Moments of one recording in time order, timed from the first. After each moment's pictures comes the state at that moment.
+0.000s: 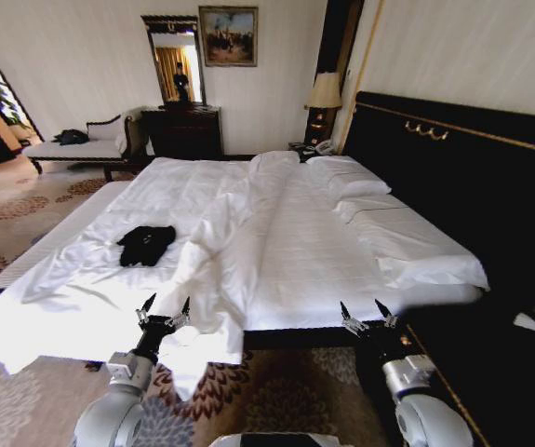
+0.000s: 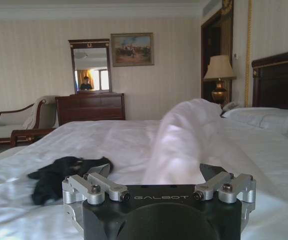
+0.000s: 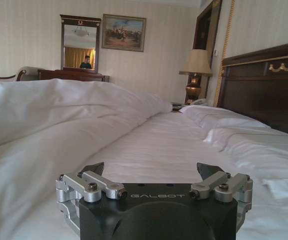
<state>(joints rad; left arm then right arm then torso) 1.74 -1.20 -0.62 -2.25 -0.31 0.05 -0.08 -1.74 1.37 0.77 2.19 0.20 -0.08 -0.10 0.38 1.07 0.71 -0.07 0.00</state>
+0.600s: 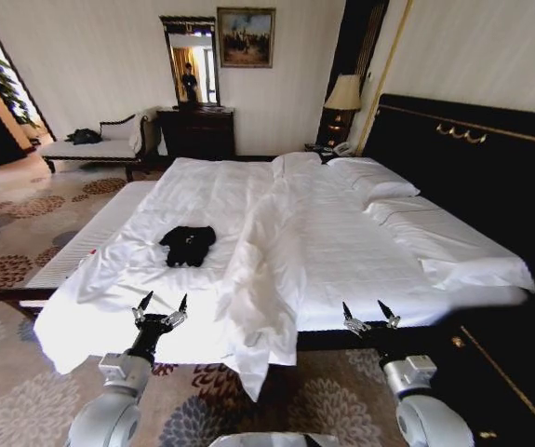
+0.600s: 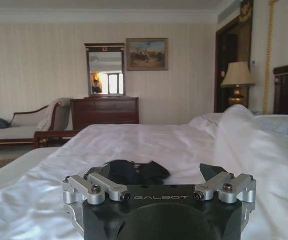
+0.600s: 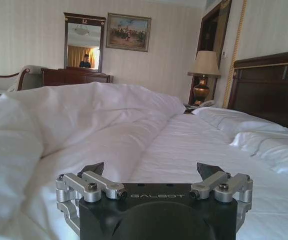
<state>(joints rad) 1.75 -1.20 -0.65 -2.26 -0.34 0.03 -0.08 -1.74 1.37 0.77 2.18 0.20 -0.08 -0.08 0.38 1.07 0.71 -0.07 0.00</state>
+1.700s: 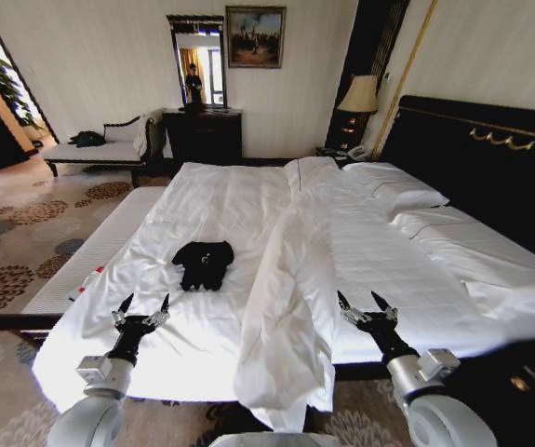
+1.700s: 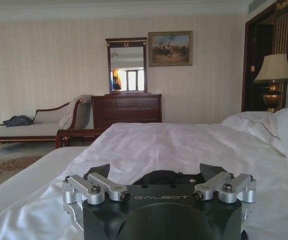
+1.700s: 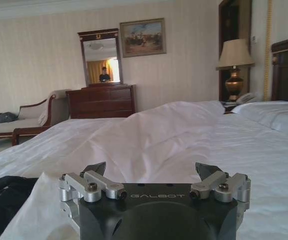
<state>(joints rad) 1.77 -1.21 -0.75 -2.23 -0.39 0.02 -0.06 -1.81 1.31 0.74 2.43 0.43 -0.24 -0.02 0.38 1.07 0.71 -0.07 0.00</state>
